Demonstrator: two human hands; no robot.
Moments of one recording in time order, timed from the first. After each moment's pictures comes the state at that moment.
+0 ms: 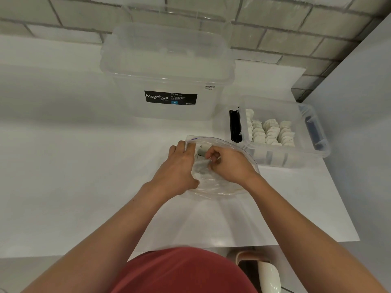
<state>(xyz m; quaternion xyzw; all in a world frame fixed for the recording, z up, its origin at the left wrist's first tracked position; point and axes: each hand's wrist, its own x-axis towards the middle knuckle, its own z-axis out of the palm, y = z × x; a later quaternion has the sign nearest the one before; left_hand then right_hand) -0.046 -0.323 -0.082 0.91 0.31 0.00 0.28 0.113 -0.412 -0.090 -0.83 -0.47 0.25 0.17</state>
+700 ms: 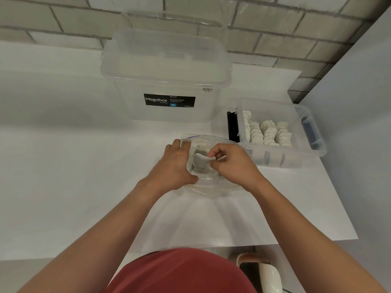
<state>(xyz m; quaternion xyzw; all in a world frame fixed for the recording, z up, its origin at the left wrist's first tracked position) -0.050 -0.312 -0.076 0.89 0.31 0.03 0.33 0.102 -0.426 -0.063 -0.83 -0.40 0.26 0.29</state>
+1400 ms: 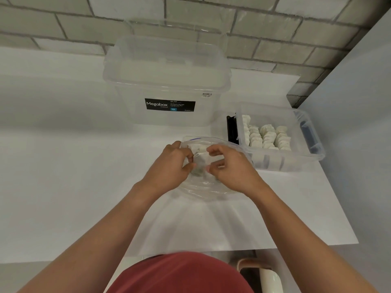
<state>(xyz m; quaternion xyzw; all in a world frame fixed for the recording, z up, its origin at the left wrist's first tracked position) -0.053 -0.307 -0.074 0.89 0.30 0.10 0.32 0.094 -0.431 -0.054 -0.82 -0.41 0.28 0.29</state>
